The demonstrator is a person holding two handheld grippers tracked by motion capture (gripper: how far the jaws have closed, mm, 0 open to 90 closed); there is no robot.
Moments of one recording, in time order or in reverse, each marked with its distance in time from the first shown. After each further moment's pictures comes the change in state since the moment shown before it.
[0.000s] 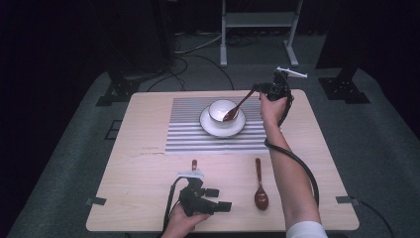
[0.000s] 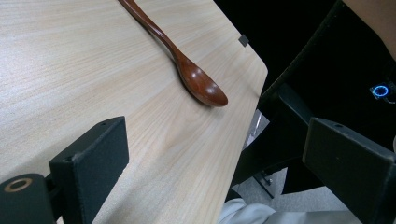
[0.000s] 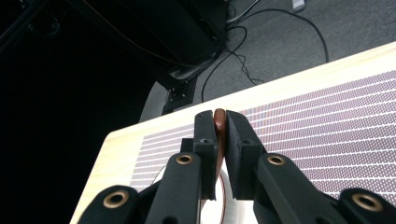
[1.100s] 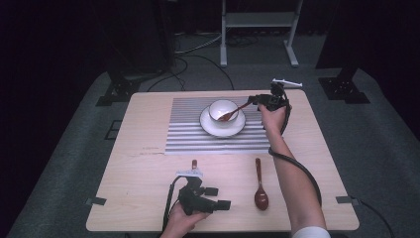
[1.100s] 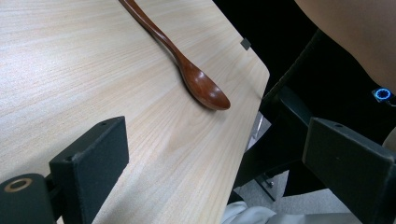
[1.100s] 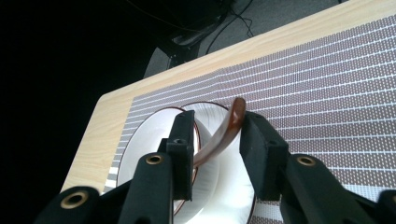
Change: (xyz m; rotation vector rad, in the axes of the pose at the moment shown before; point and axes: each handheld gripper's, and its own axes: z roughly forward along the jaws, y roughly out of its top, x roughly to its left) left arm 0.001 0.002 -0.002 -0.012 0.007 -0.010; right arm -0.029 -0.024 0.016 0.137 0.025 -0.015
